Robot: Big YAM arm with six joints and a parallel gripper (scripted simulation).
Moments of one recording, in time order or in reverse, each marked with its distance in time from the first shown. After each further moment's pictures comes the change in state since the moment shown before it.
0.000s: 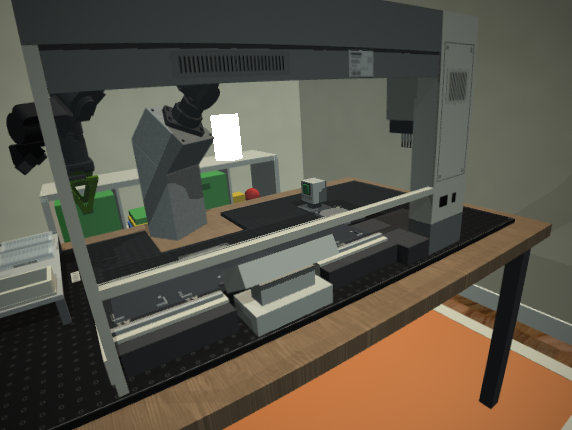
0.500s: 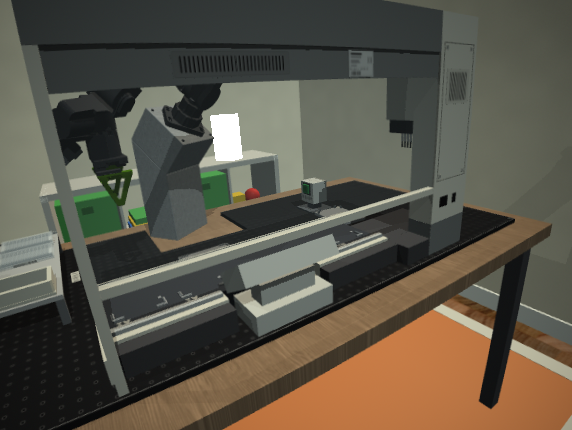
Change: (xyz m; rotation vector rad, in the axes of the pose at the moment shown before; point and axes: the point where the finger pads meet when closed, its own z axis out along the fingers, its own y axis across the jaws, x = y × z) arm 0.066 0.001 0.000 0.000 0.000 0.003
